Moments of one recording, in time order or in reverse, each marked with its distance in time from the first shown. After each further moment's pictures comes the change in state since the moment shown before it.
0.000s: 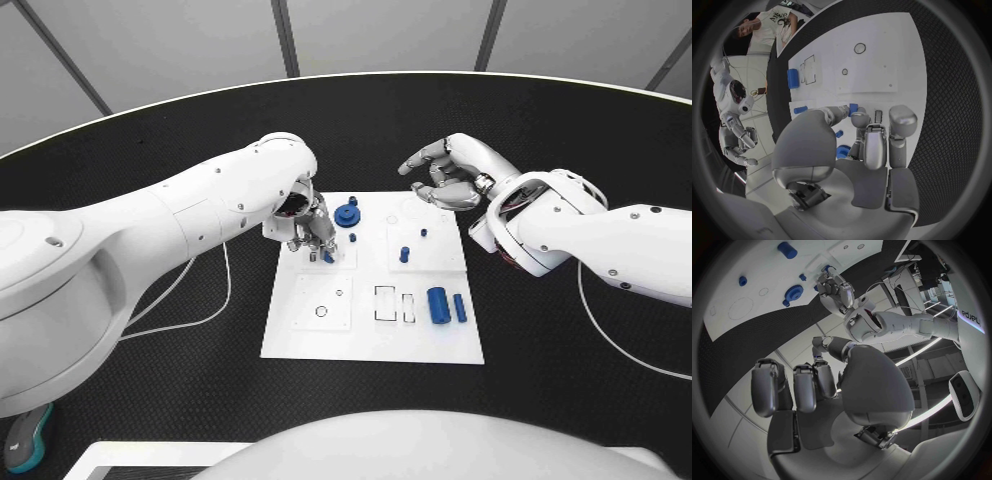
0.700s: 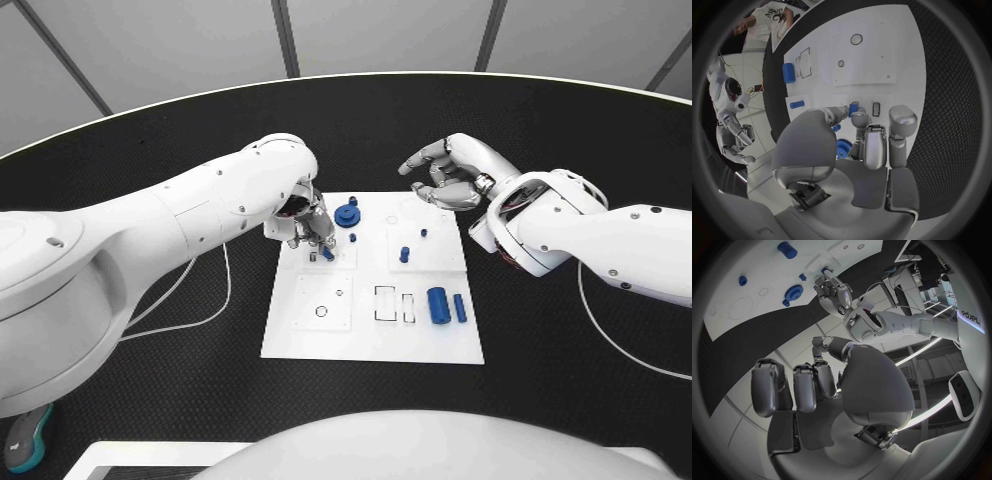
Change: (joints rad) left arm -0.002 -0.001 0.000 0.003 -0.034 -0.061 0.000; left_hand 0.003 0.001 -0.001 0.001 0.004 0.000 0.000 -0.007 0.023 0.000 0.000 0.000 -0.002 0.000 0.000 0.000 0.000 0.000 0.000 0.000 0.000 -0.002; right arm 0.000 0.001 0.000 -0.001 0.000 0.001 0.002; right_hand 0.000 0.000 0.000 0.000 0.000 0.000 0.000 0.000 0.000 0.000 0.000 0.000 0.000 0.000 0.000 0.000 0.000 0.000 0.000 0.000 0.000 0.000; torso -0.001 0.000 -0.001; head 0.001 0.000
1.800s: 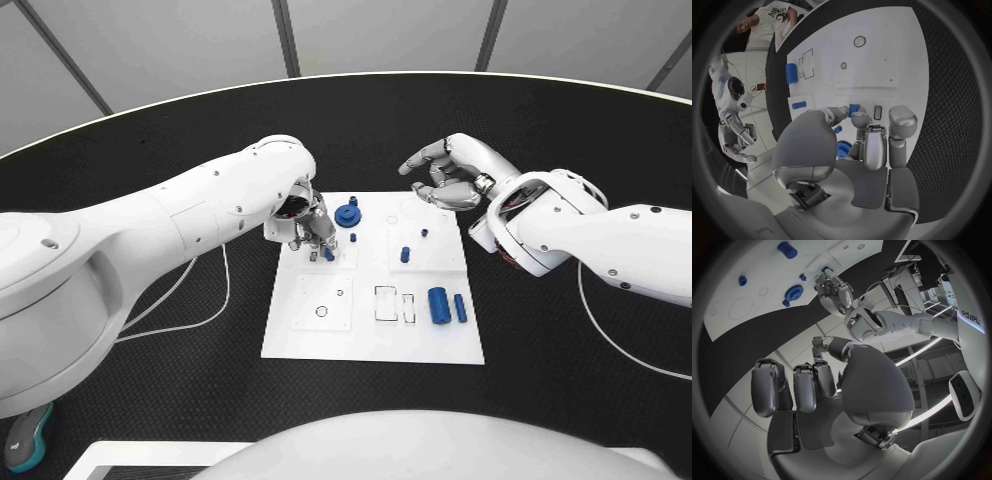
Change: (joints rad) left arm -0.002 -0.012 0.000 0.016 0.034 0.004 0.000; left_hand 0.003 0.000 -0.003 -0.003 -0.004 0.000 0.000 0.003 0.026 0.002 0.002 0.000 0.003 -0.004 -0.004 0.000 0.000 0.000 0.003 -0.003 0.006 0.006; right arm 0.000 0.002 0.000 -0.003 0.000 0.001 0.000; right_hand 0.000 0.000 0.000 0.000 0.000 0.000 0.000 0.000 -0.001 0.000 0.000 0.000 0.001 0.000 0.000 0.000 0.000 0.000 0.000 0.000 0.000 0.000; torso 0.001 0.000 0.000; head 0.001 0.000
